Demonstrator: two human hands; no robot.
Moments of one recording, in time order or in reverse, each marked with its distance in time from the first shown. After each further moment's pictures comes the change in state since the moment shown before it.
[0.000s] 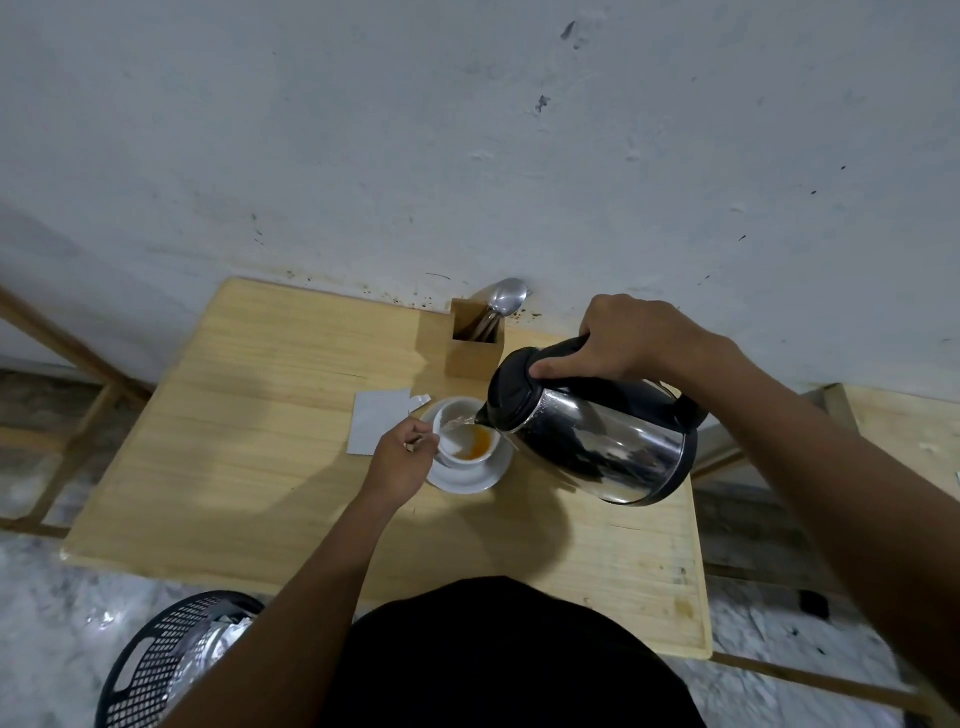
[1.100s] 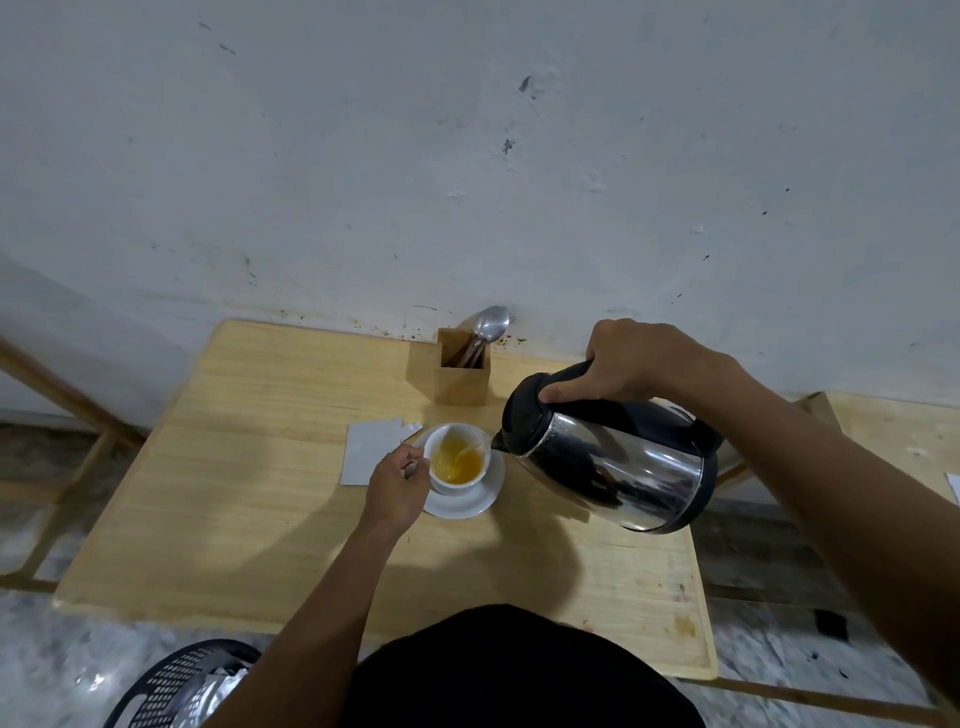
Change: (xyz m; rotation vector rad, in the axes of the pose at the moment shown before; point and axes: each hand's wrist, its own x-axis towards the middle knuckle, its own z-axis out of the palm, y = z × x) left_hand -0.005 0.004 0.011 0.090 0.112 0.060; right_hand -0.016 0.023 -0.001 -0.018 -0.004 0.057
